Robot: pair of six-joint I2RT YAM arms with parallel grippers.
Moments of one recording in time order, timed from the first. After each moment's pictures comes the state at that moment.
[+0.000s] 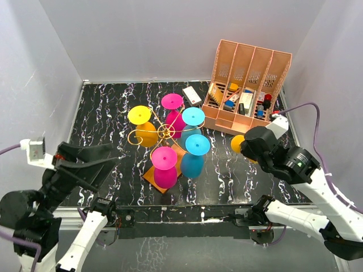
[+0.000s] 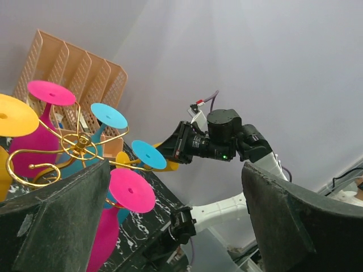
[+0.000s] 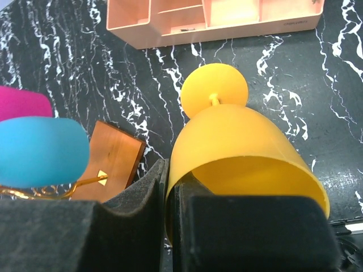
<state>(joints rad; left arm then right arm) -0.26 0.35 1.17 -0.47 0.49 -0.88 0.78 0.84 1.19 -1.14 0.60 1.00</state>
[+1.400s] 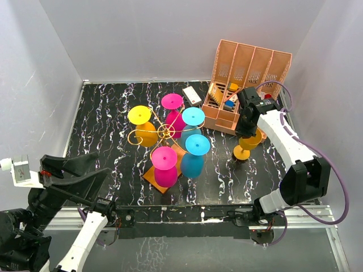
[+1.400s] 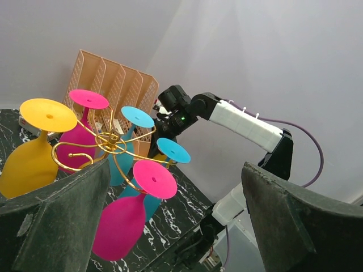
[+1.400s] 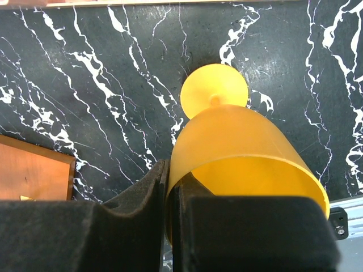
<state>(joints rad) -0.26 0.30 1.32 -0.68 0.39 -0.69 0.24 1.47 1.35 -1.10 0.16 0.60</state>
